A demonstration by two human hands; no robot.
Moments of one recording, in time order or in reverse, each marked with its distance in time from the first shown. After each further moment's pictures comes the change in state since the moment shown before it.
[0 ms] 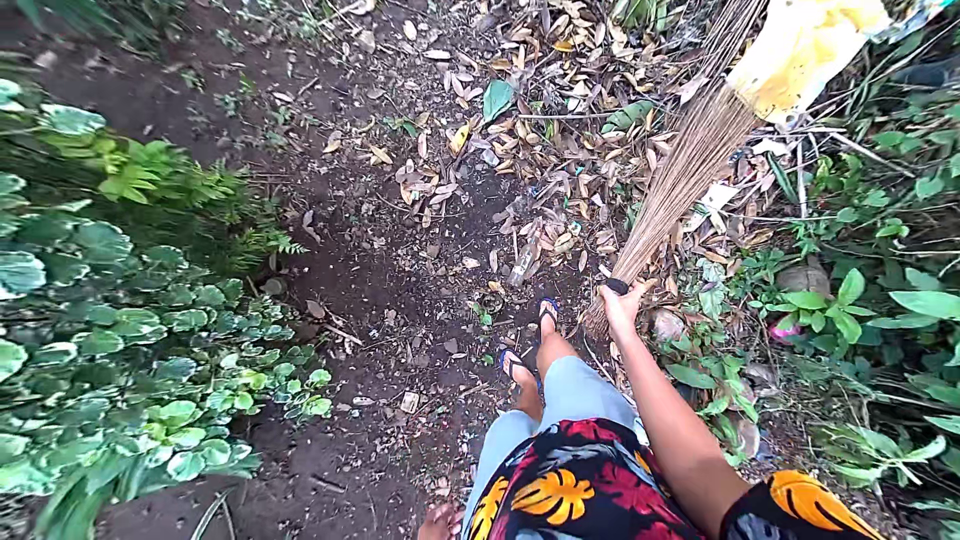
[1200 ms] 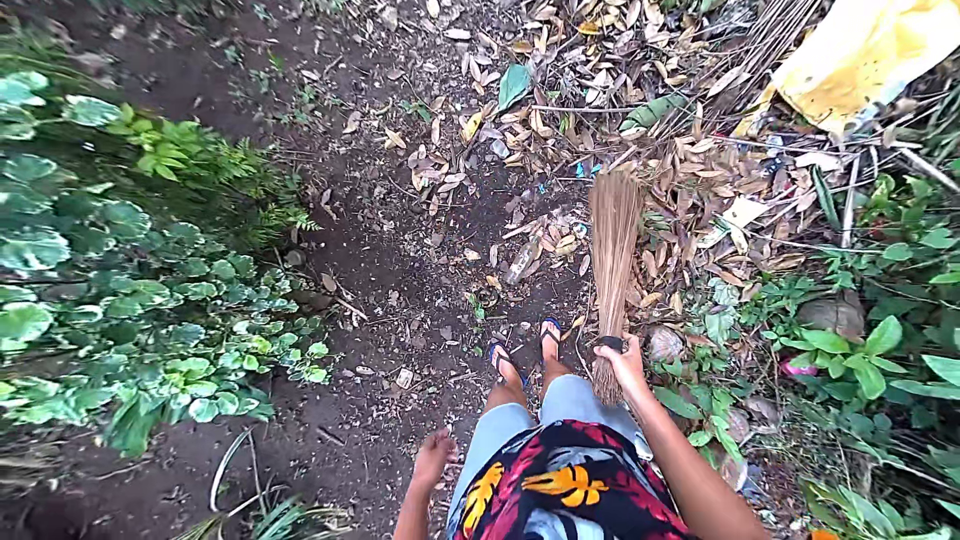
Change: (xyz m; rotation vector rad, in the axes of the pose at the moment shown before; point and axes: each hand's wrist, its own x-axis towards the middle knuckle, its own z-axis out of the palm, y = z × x) left_hand -0.059 0.132 0.119 0.107 0.010 0.194; right_hand 0.038 0.006 -0.117 -0.027 -0.358 0.345
